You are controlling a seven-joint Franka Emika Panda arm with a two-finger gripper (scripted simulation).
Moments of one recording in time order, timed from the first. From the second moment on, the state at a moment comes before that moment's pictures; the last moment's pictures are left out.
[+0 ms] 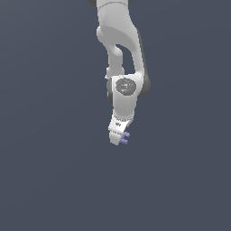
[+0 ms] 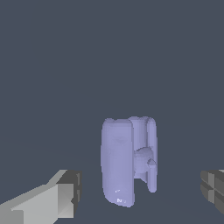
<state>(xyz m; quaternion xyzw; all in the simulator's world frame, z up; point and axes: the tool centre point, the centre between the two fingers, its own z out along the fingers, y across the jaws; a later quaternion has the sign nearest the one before) -0.008 0.033 0.085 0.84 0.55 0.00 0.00</state>
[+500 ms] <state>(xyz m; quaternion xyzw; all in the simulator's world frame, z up) -0.008 0.034 0.072 0.83 0.55 0.00 0.00</state>
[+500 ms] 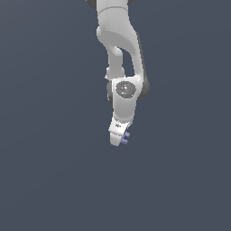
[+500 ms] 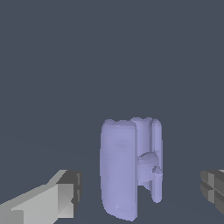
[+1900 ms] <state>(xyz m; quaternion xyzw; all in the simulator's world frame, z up) -0.013 0.025 0.039 0.83 0.55 0.00 0.00</state>
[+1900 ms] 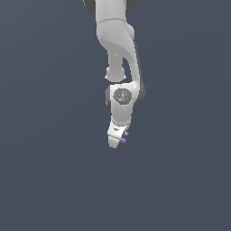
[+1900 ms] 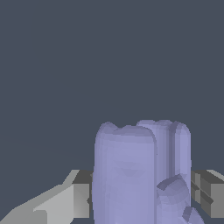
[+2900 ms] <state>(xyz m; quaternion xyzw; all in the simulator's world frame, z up) -0.084 -0.133 0.120 0.83 0.55 0.00 0.00</state>
